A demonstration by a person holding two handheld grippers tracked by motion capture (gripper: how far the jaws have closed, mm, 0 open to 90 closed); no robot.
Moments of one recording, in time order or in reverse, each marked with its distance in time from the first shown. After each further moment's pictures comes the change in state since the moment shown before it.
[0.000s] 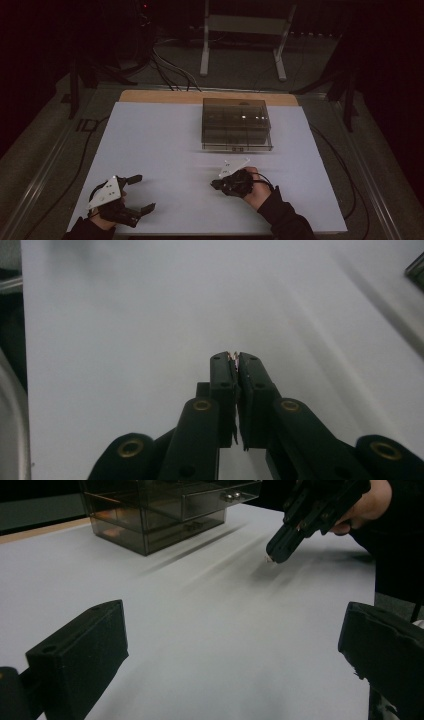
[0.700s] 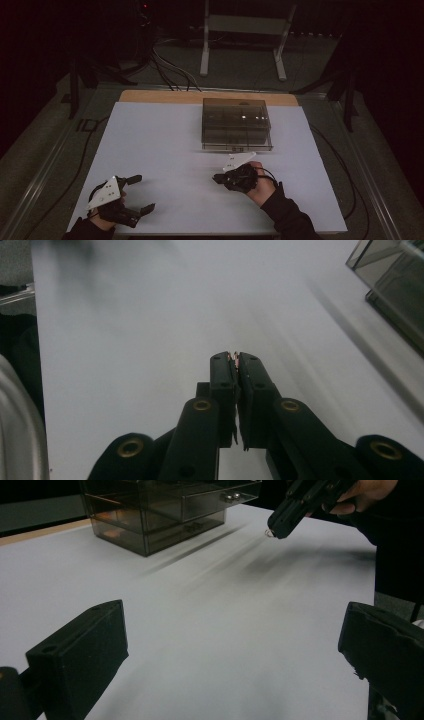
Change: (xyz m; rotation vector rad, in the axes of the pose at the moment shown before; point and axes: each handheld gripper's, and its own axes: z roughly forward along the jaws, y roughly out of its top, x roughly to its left) left arm -0.001 0.000 -0.001 -0.004 -0.001 0.001; right arm -0.004 0.013 -0.022 -0.037 -0.021 0.012
